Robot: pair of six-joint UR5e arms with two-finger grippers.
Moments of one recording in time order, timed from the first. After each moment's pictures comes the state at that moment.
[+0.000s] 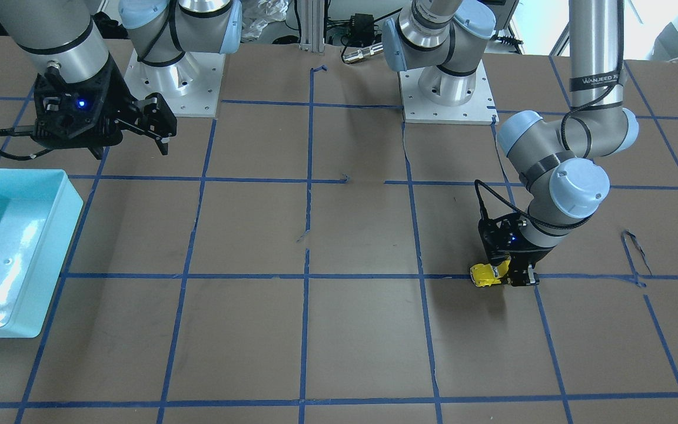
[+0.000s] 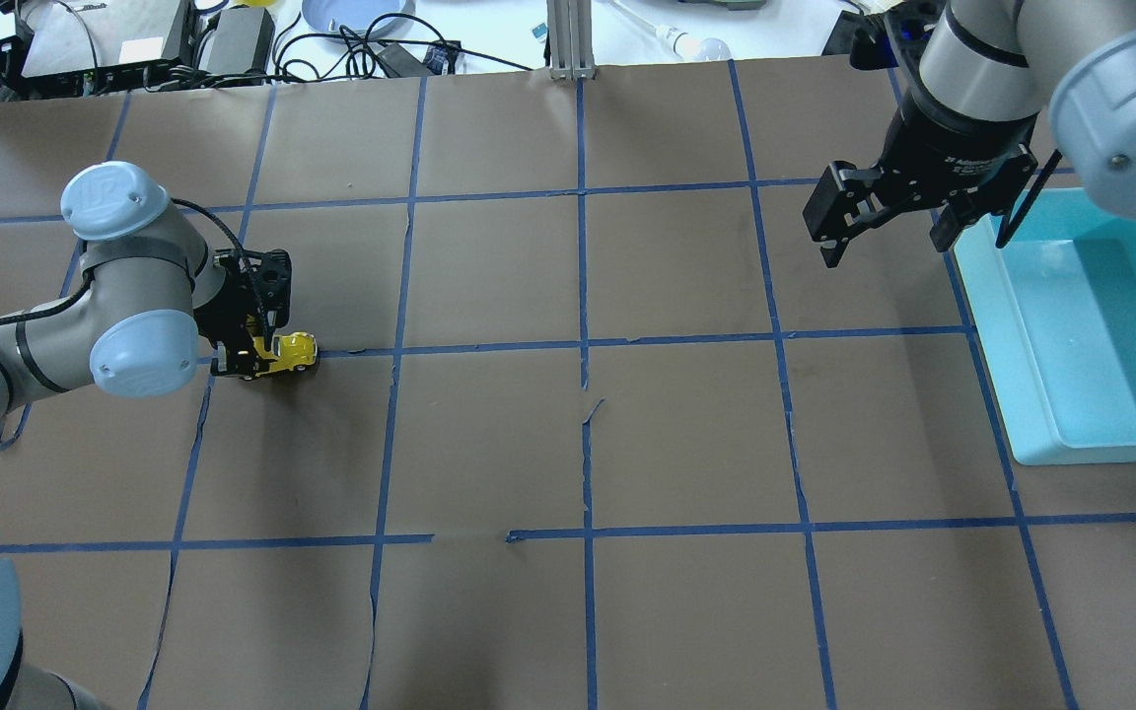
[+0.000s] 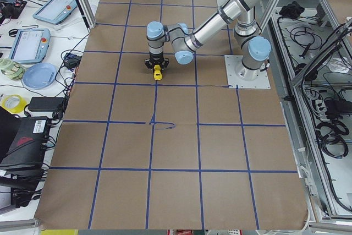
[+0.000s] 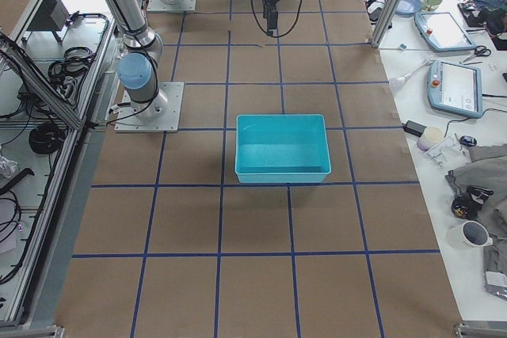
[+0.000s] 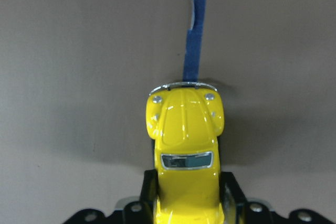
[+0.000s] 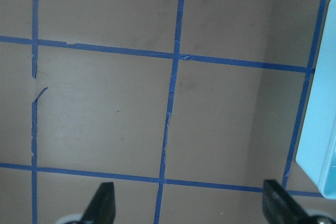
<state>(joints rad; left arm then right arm) -1.28 -1.94 -1.99 -0.76 1.62 1.75 1.54 -1.59 1.63 -1.58 -1.58 -0.14</state>
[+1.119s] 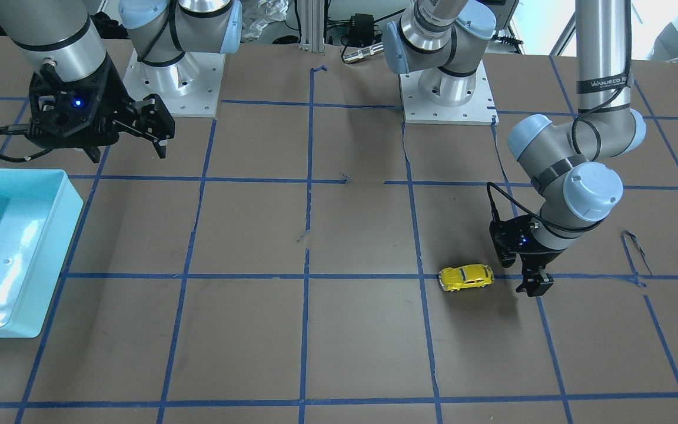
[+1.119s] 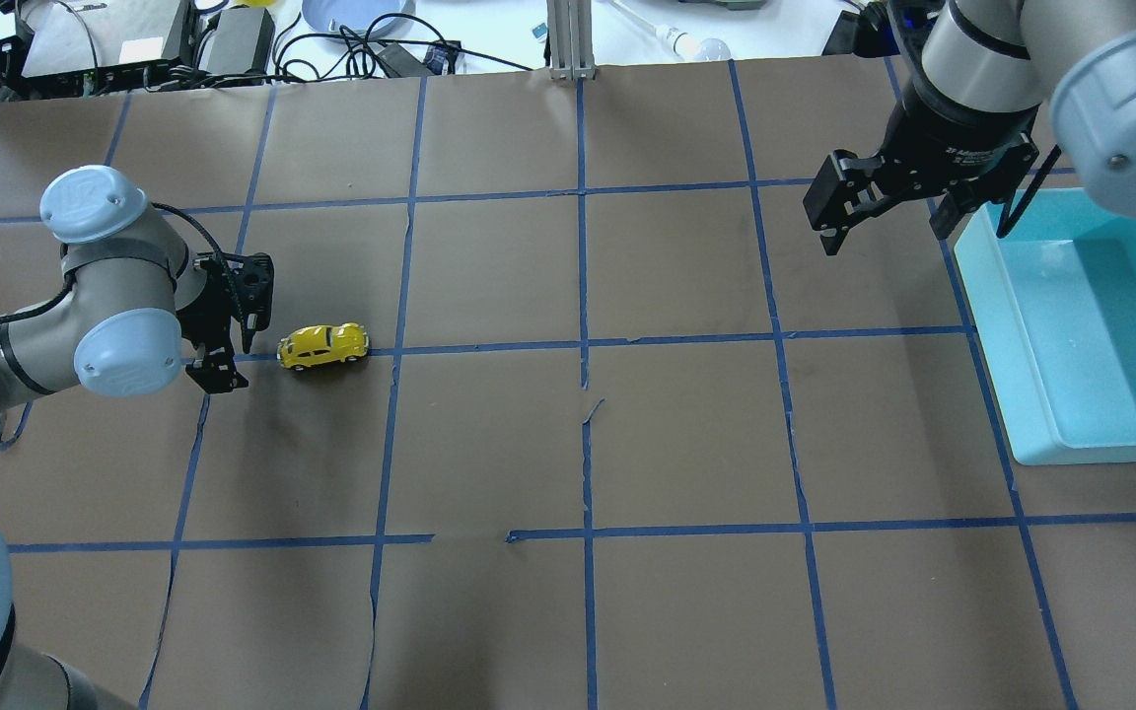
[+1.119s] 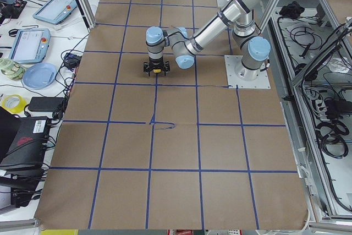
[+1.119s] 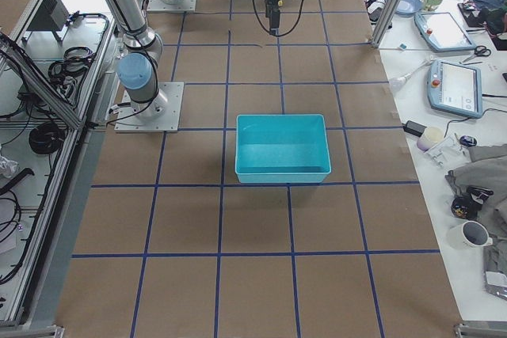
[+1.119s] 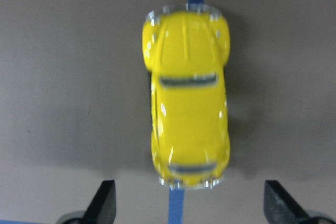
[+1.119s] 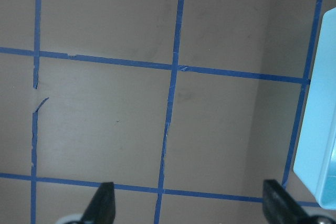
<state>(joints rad) -1.25 -1.94 -1.99 -0.76 1.62 1.80 1.54 -1.59 1.63 -1.62 -1.57 -0.14</state>
